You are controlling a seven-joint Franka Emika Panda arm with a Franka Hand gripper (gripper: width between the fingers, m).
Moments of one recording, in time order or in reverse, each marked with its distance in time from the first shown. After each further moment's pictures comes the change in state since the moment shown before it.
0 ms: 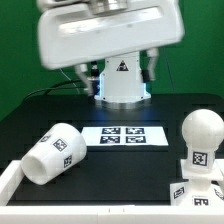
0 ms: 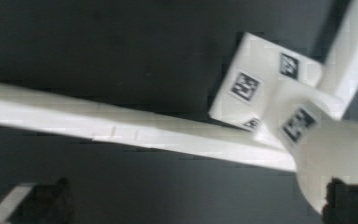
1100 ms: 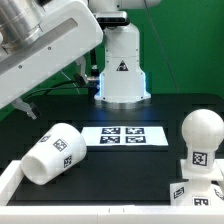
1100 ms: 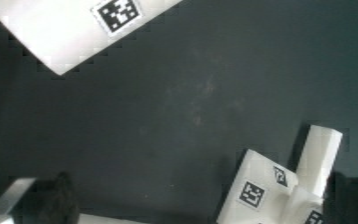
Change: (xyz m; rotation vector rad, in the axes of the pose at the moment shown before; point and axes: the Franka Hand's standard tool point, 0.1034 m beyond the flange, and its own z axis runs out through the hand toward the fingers) arm -0.035 0.071 0.001 0.318 -0.374 -0.029
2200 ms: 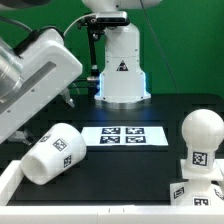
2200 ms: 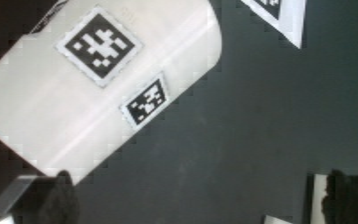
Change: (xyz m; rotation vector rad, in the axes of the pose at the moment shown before) arm -0.030 0.033 0.046 0.190 -0.148 0.065
